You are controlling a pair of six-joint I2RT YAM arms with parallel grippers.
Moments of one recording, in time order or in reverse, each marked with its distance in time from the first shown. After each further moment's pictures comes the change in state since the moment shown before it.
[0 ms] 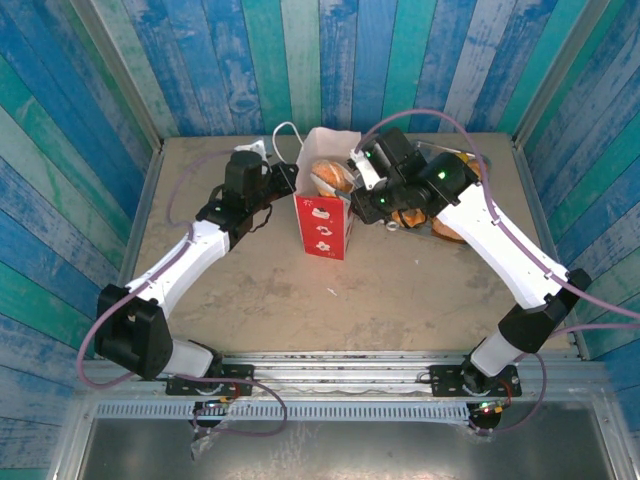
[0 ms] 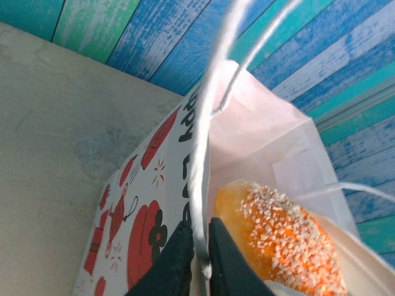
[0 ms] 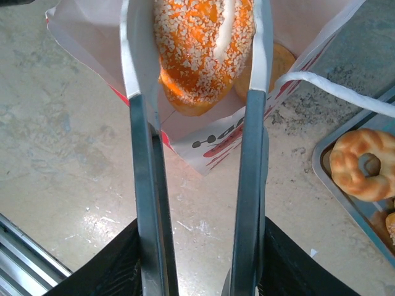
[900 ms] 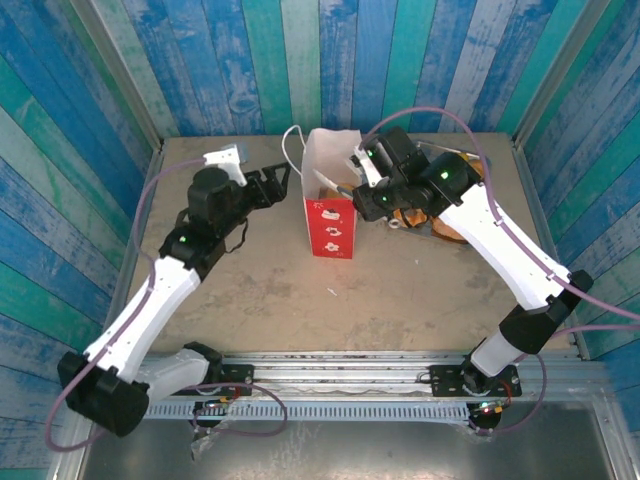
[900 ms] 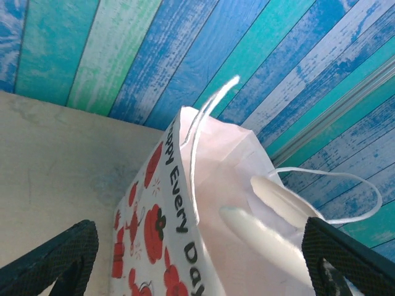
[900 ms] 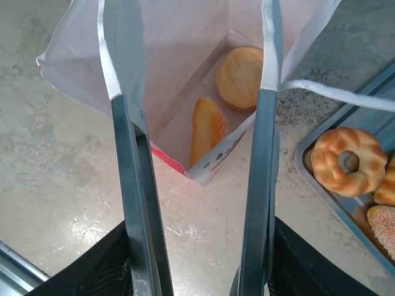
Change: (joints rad) left arm 0.000 -0.348 -0.100 -0.098 -0.067 0.135; right arm -0.003 -0.007 0.008 0.000 0.058 0.034
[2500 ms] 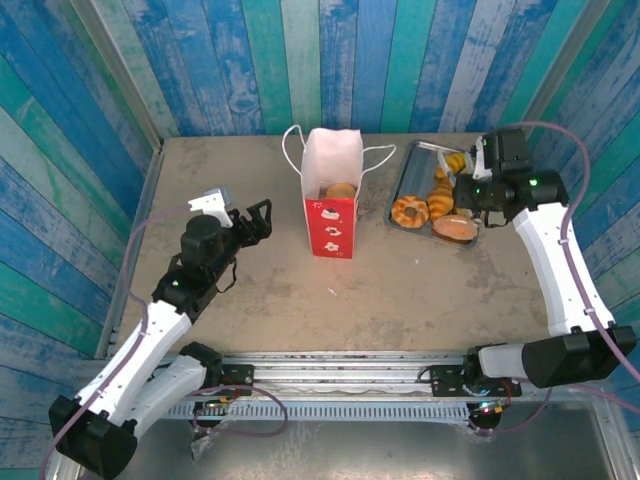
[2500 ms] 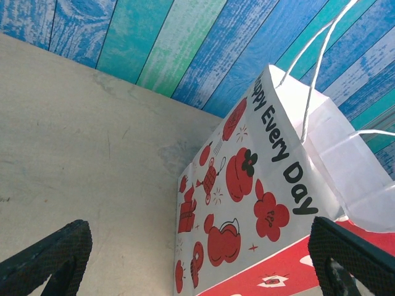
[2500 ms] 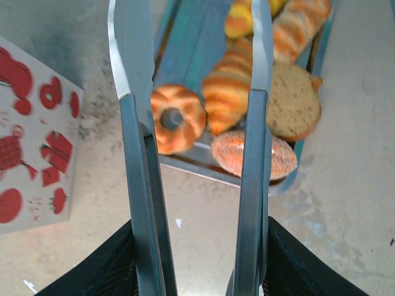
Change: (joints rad) left arm 0.000 -0.241 -0.318 0.028 -0.141 -0.014; right arm -0.608 -0.267 -0.397 0.122 -0.051 0.011
